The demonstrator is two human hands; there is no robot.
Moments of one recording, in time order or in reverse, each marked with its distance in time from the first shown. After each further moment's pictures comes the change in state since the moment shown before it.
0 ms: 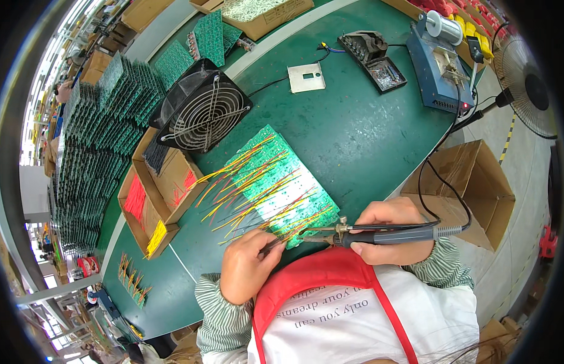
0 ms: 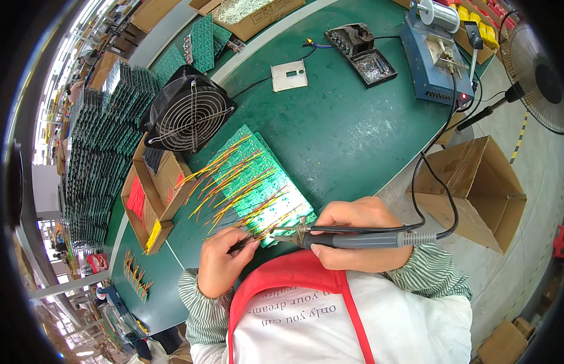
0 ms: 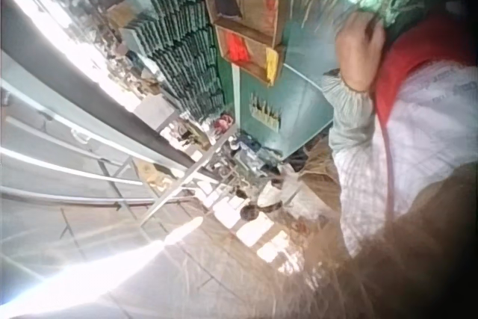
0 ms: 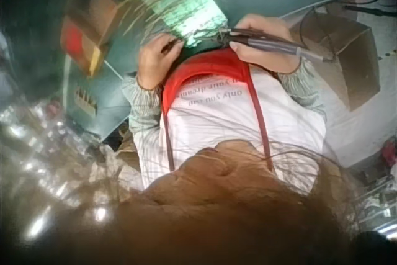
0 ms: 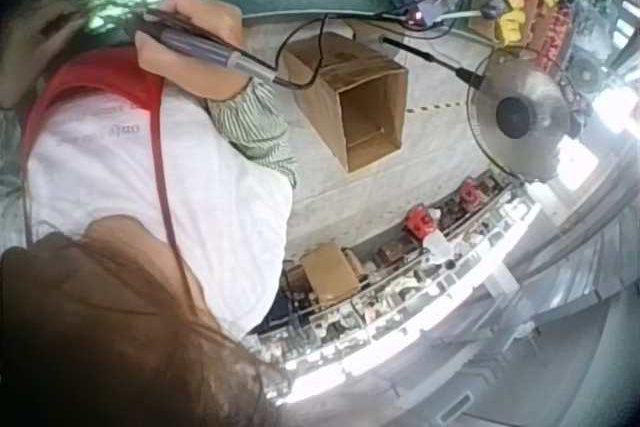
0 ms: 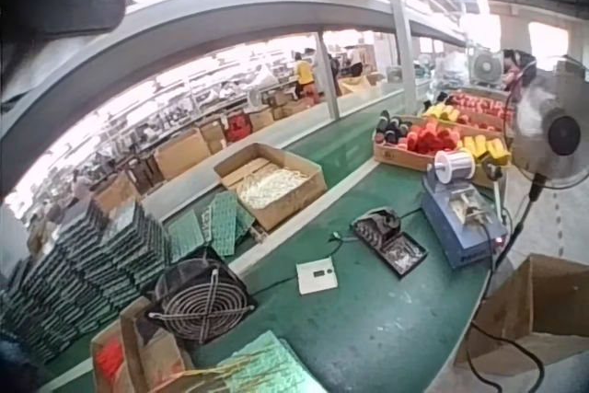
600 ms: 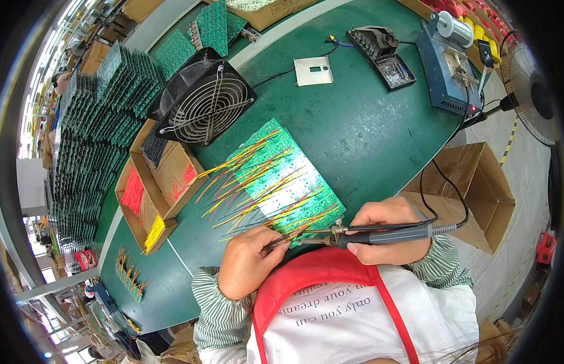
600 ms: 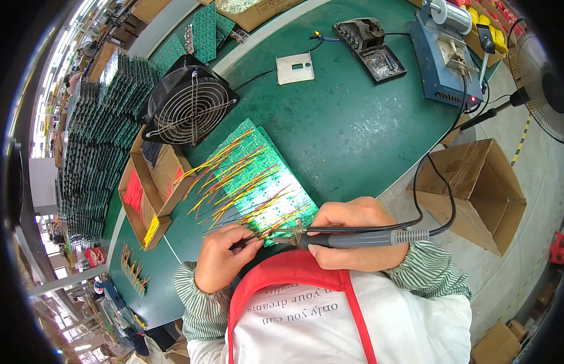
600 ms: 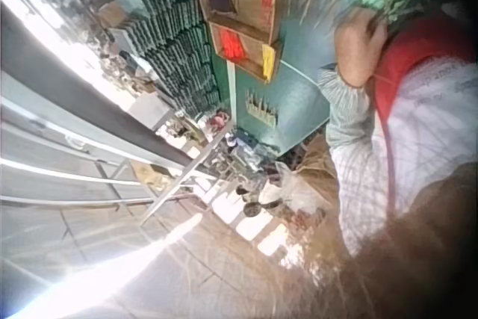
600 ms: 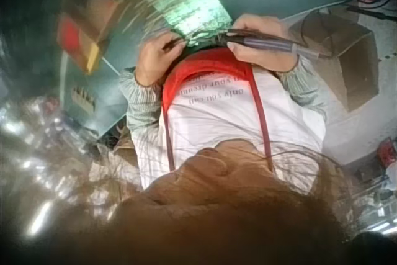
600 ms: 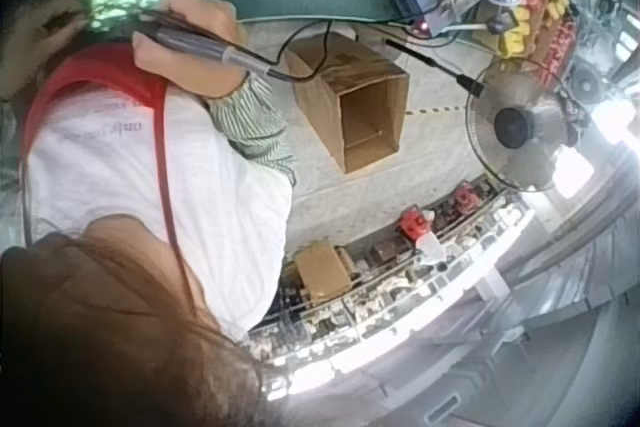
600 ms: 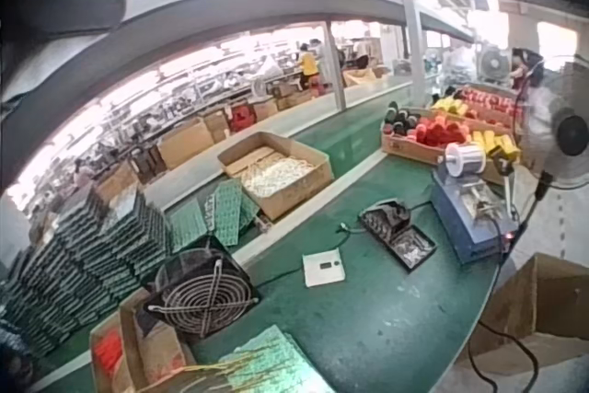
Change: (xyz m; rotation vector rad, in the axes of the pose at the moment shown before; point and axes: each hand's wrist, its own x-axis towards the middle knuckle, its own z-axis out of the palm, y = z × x) left_hand 0.008 -0.011 -0.001 -0.078 -0.094 0.012; right_hand 0.011 0.008 0.008 -0.018 -0.048 0.005
